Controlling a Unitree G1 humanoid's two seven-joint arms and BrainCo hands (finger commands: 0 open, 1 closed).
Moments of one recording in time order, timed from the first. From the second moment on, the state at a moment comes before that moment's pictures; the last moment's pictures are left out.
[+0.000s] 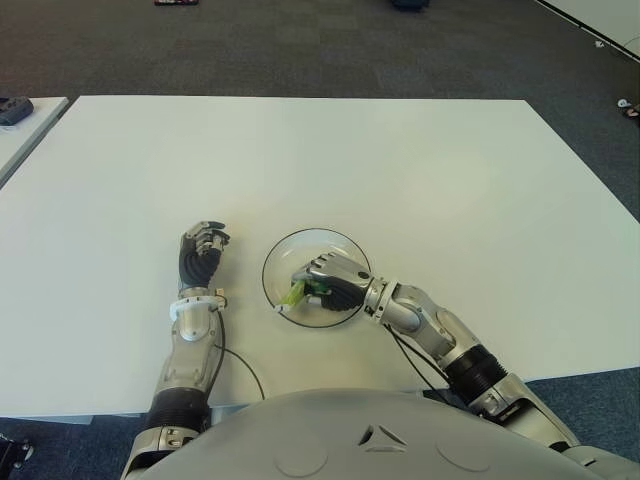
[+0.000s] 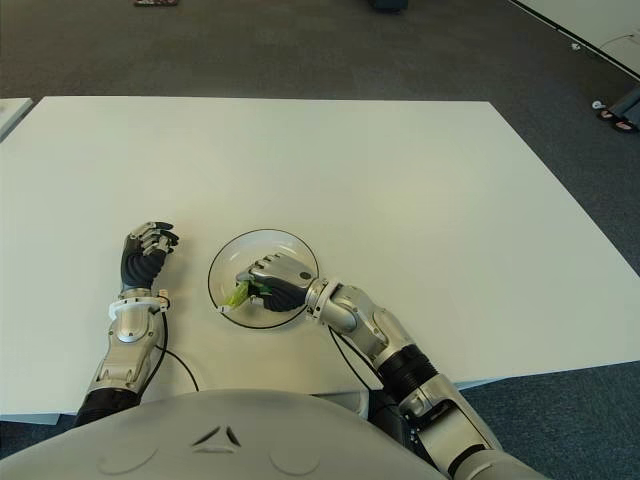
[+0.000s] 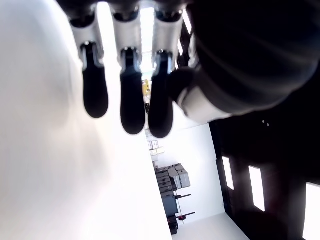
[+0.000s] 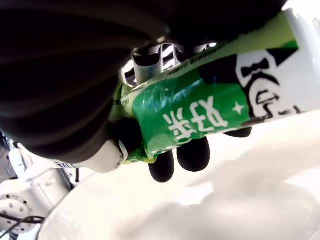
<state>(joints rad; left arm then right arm) 0.18 0.07 0.10 0.32 0.17 -0.36 0.26 -0.10 -0.34 0.56 0.19 -0.73 -0.57 0.15</state>
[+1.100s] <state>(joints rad) 0.18 0.08 0.10 0.32 0.19 -0.35 0.26 -0.12 -0.35 0.56 0.21 -0.83 -0.55 -0.09</state>
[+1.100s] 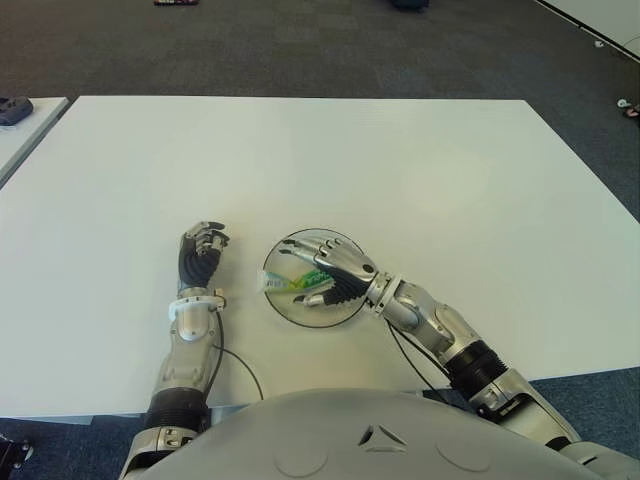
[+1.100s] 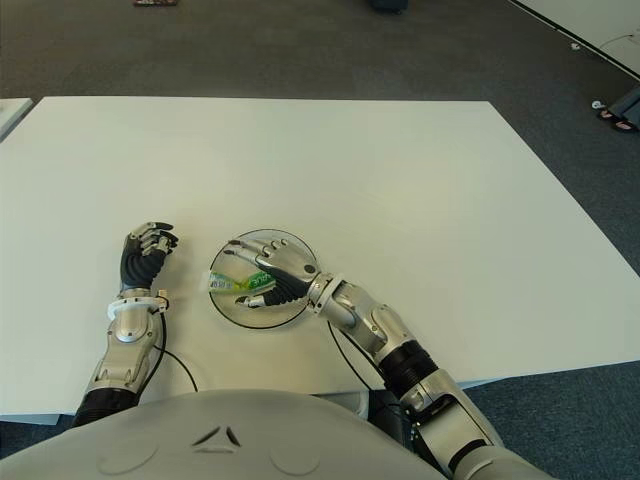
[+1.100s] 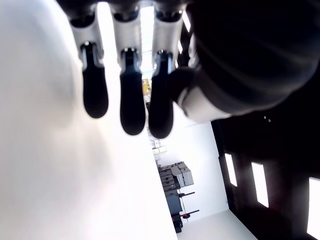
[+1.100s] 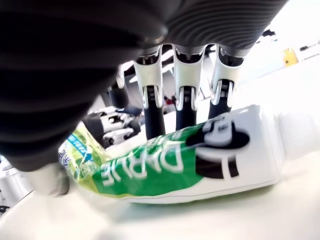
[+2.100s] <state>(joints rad) 0.18 0.08 0.10 0.32 0.19 -0.34 0.26 0.00 -0.38 0.41 -0.03 -0.51 -0.45 0.12</state>
